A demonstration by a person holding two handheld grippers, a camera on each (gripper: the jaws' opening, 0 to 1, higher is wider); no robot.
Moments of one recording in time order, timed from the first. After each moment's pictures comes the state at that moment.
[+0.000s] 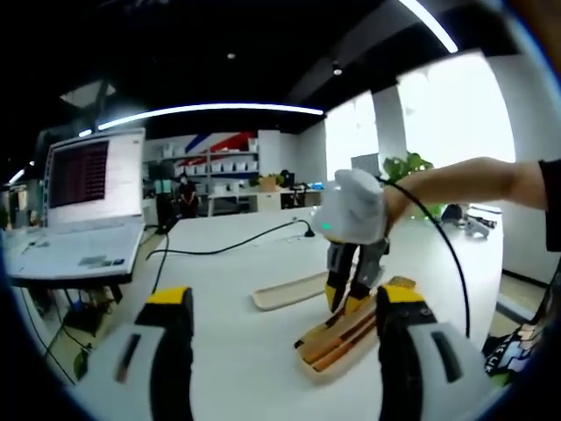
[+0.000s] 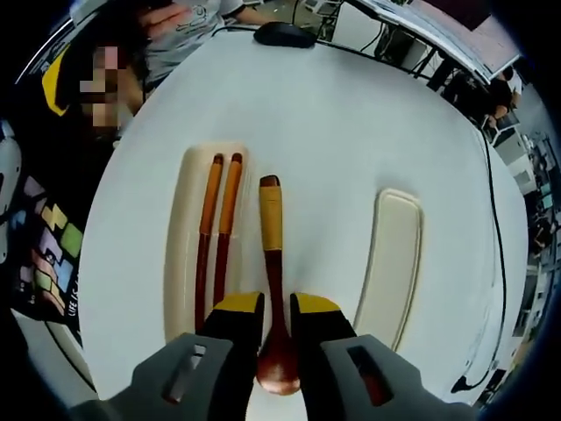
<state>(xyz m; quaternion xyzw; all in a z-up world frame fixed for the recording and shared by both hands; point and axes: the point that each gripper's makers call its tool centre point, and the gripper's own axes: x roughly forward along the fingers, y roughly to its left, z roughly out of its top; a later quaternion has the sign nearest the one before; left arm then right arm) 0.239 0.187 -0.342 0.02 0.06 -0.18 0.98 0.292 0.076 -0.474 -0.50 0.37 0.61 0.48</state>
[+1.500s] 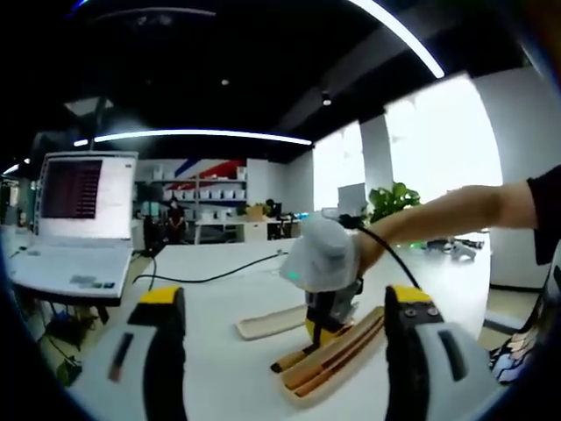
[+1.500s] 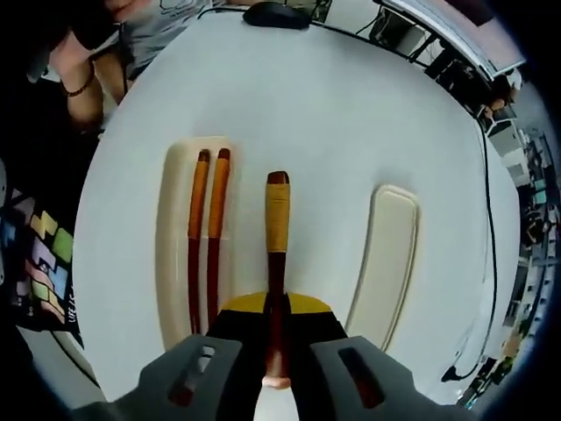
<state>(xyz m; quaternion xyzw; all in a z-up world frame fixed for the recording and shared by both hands) 0.229 0.173 -0.311 0.00 -0.01 -0.22 0.98 0.295 0.078 -0.475 -0.54 0.38 0.57 0.48</state>
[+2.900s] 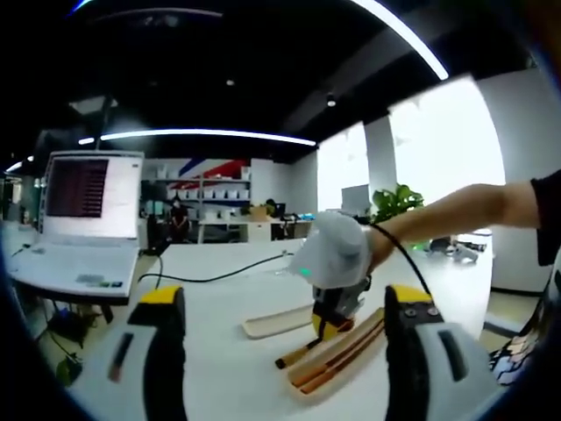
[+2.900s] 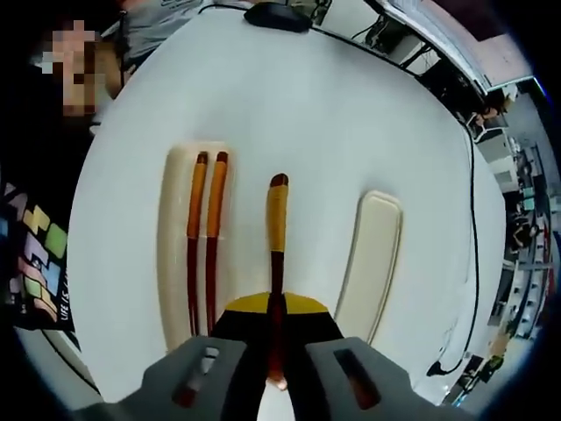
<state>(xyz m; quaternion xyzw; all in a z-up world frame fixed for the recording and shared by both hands) 0.228 0.183 -0.307 -0.01 -0.01 -0.21 0.98 0.300 0.078 -0.459 -0.56 0.36 0.55 0.50</state>
